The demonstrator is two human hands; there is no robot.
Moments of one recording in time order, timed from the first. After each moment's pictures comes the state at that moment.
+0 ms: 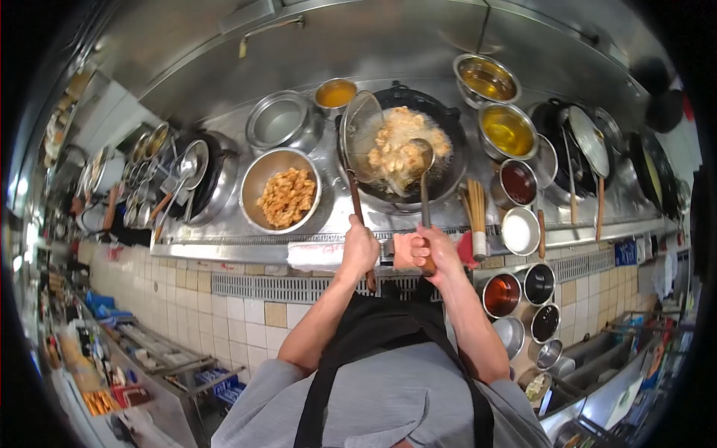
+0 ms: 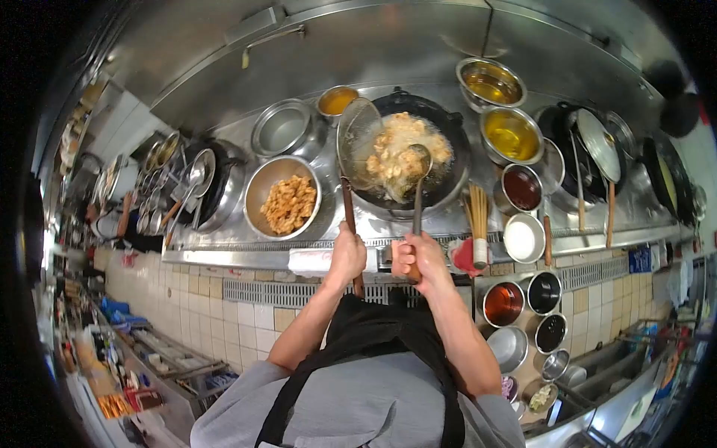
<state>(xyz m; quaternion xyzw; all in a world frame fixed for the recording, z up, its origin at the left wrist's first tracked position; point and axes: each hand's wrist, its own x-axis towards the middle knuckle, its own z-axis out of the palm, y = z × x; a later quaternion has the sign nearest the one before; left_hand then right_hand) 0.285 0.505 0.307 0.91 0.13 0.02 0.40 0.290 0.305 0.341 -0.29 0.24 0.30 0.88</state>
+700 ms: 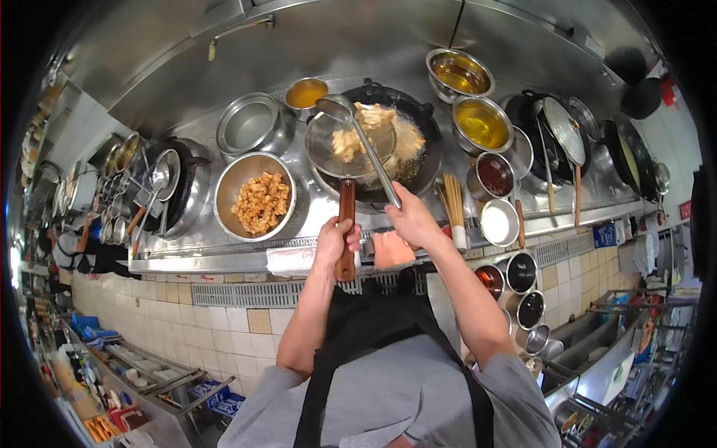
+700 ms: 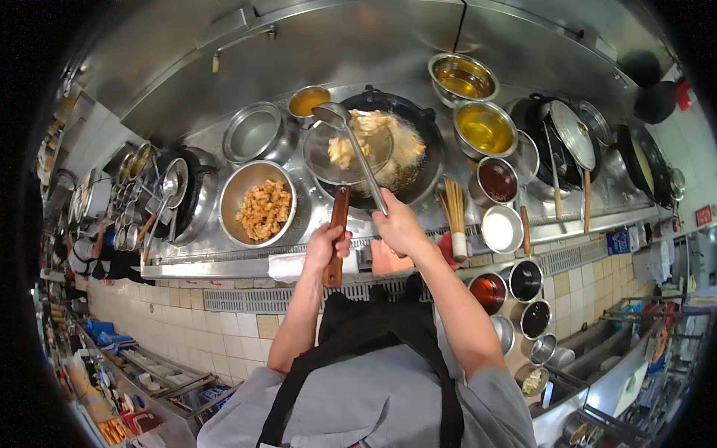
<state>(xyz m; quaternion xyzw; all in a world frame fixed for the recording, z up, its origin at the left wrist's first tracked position) 0.309 0.535 0.284 0.45 0.20 -0.15 0.86 0.349 0.316 0.370 -0.77 0.00 0.22 0.60</state>
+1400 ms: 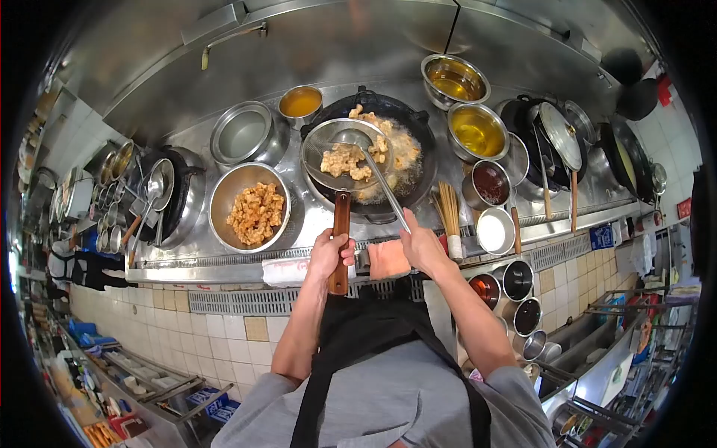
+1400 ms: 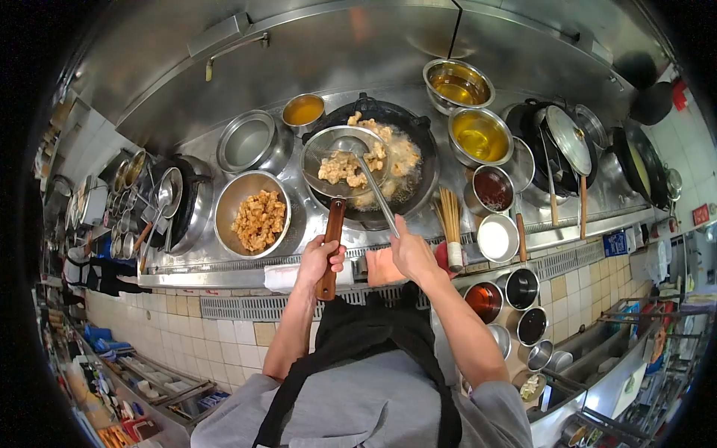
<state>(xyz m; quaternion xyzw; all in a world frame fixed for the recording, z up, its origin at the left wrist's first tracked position) 0.315 0.532 0.295 0.46 0.23 -0.17 0.84 0.335 0.277 0.313 -0.92 -0.07 0.14 0.37</state>
